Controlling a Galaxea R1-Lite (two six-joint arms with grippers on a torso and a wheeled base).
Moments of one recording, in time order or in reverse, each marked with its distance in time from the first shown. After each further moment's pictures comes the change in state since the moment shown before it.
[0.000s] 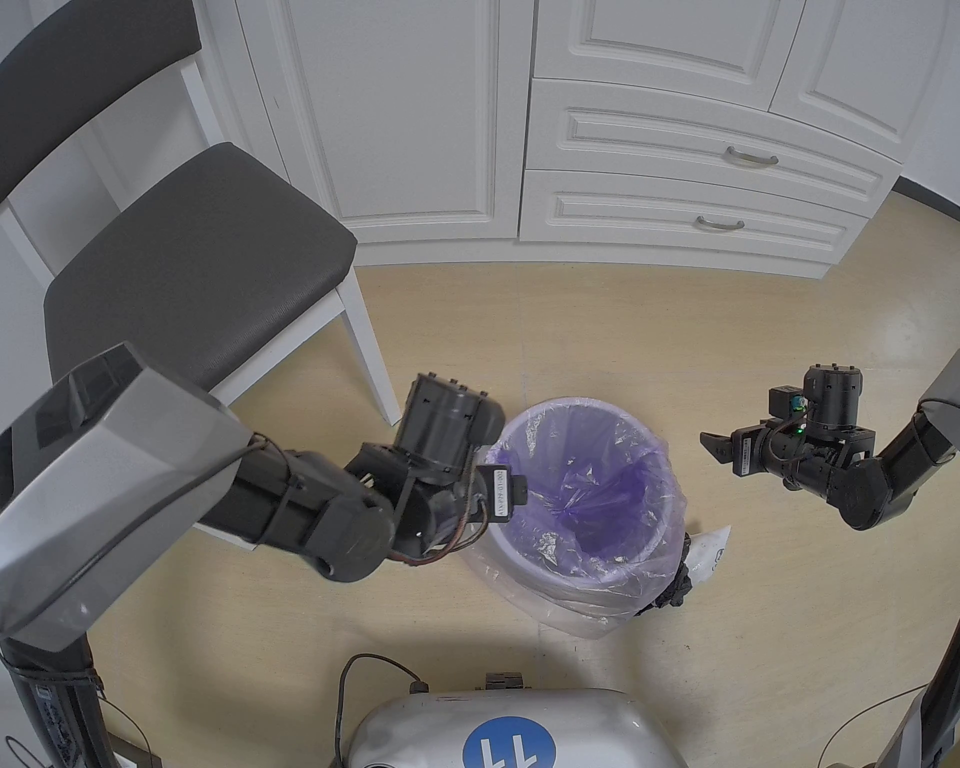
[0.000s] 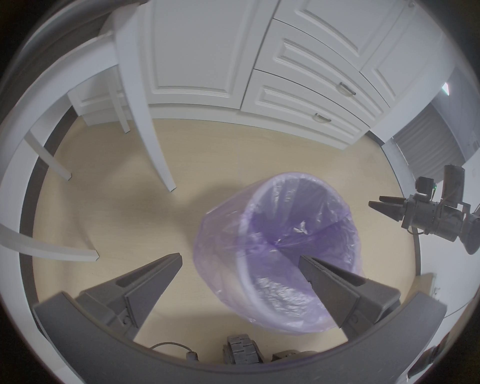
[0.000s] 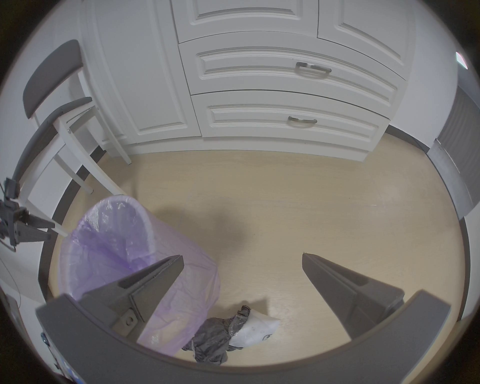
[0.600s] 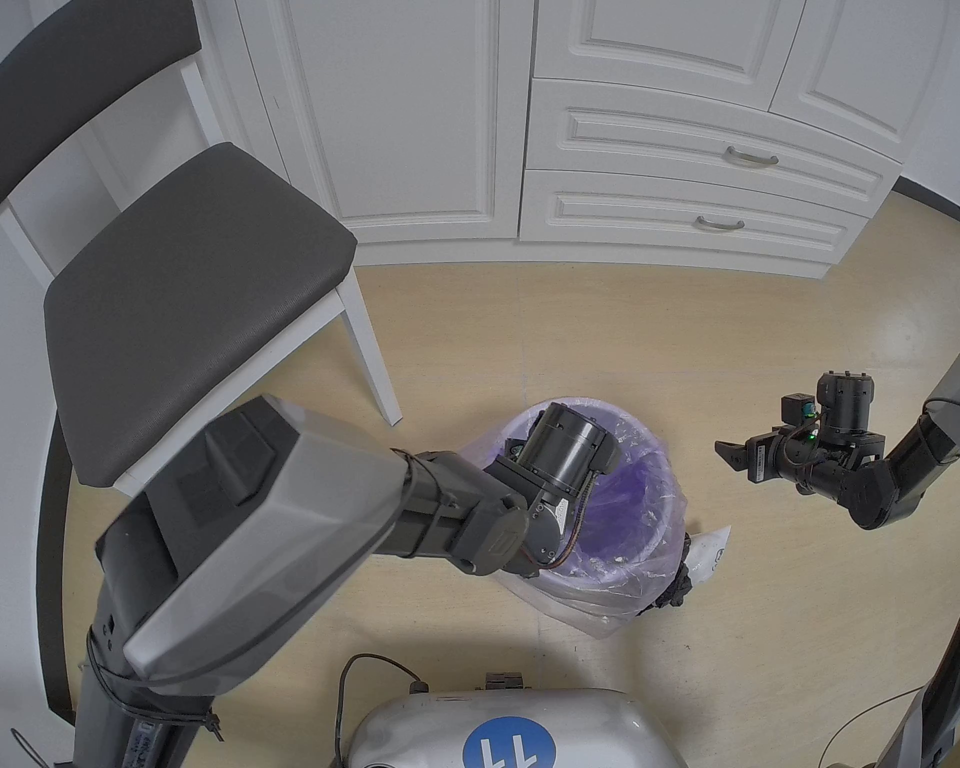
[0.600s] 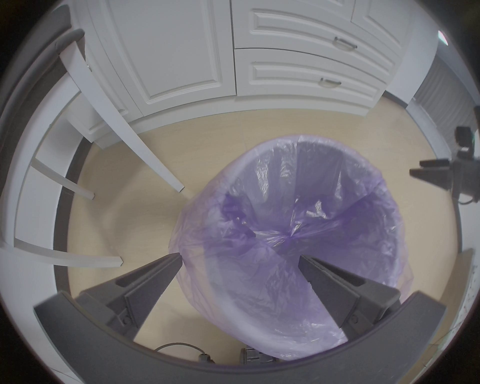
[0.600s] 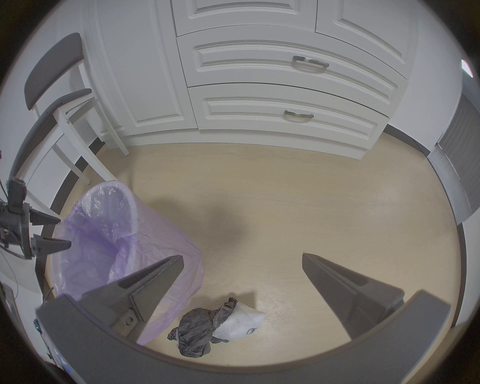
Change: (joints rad) left arm -0.116 0.261 -0.452 0.378 0.296 0.009; right arm -0.066 0.009 0.018 0.002 0.049 -0.049
